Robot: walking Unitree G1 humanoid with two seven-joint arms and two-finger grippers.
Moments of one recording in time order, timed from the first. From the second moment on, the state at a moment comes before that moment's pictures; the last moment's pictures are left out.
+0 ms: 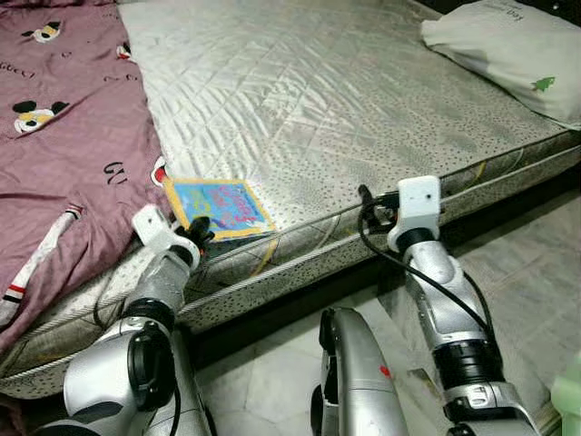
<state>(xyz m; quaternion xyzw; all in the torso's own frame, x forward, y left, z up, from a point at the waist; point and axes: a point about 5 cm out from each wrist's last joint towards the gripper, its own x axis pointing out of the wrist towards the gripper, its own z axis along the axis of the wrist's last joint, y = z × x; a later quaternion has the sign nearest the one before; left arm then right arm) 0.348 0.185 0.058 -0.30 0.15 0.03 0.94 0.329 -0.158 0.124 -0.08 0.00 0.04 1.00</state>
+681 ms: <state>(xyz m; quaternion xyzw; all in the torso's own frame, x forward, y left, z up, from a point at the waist) 0.328 0.181 0.151 -0.02 -0.14 -0.03 0.99 0.339 -0.113 0.110 0.00 0.01 0.09 1.00</state>
